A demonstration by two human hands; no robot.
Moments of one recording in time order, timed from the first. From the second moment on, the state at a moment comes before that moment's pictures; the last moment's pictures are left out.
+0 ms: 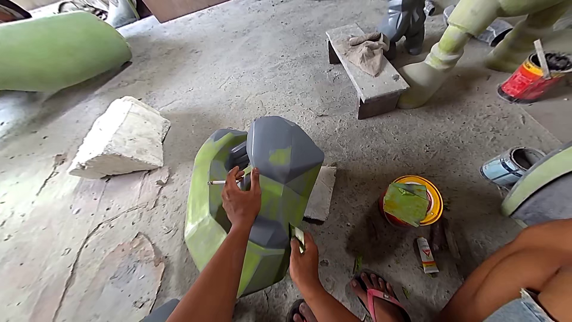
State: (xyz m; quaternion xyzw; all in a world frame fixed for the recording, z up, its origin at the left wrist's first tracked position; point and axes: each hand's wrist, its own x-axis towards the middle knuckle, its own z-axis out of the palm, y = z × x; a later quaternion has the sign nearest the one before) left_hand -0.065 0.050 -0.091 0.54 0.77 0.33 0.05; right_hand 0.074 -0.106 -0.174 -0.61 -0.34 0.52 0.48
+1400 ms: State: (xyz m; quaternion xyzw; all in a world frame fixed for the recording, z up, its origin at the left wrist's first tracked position) left_hand -0.063 0.049 -0.088 0.54 0.77 0.34 0.05; right_hand 0.163 -0.040 -0.224 -0.45 -0.64 0.54 0.31
